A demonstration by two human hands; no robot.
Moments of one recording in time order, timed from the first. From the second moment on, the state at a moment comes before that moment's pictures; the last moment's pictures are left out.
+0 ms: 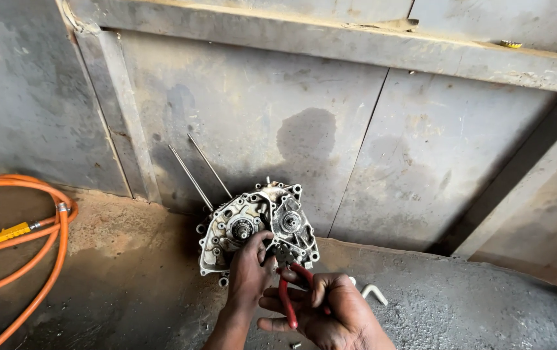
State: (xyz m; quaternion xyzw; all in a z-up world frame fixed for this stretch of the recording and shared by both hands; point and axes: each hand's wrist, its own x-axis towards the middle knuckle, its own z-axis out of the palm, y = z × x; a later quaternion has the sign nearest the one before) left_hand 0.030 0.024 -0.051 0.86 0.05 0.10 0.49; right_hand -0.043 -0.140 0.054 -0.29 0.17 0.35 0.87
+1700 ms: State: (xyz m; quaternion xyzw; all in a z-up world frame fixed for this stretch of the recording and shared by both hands) left_hand 0.009 0.024 -0.016 0.81 -0.03 0.13 0.57; right_hand -0.025 -0.134 0.066 -0.17 0.26 0.31 0.90
